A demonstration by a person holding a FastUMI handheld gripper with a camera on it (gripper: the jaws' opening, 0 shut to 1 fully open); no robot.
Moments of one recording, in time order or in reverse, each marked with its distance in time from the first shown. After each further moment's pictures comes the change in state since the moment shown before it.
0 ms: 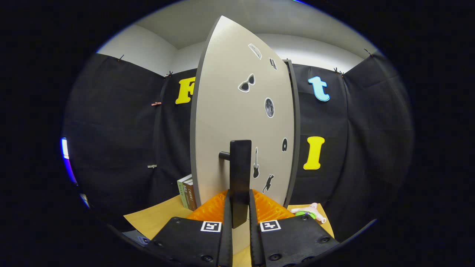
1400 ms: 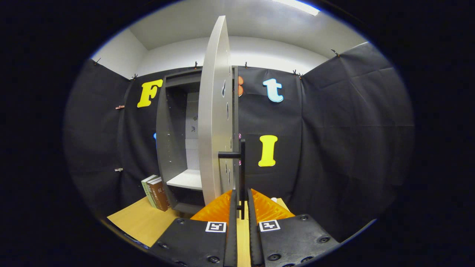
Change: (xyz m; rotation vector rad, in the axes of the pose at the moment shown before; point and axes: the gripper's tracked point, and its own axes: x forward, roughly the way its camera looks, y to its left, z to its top) arm -0.053 -0.083 0.012 0.032 -0.059 -0.287
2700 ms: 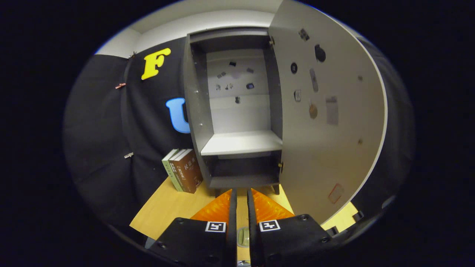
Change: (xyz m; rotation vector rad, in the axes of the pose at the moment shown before) arm 0.029 0.198 -0.169 0.082 0.399 -0.024
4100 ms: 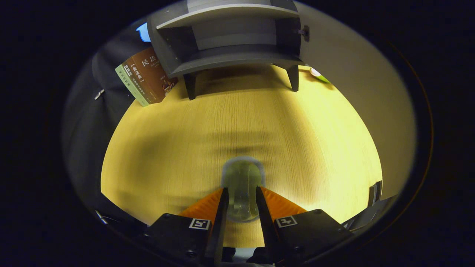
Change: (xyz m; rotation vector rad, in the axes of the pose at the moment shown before) arm 0.125 -0.042 -0.309 0.002 0.669 -0.043
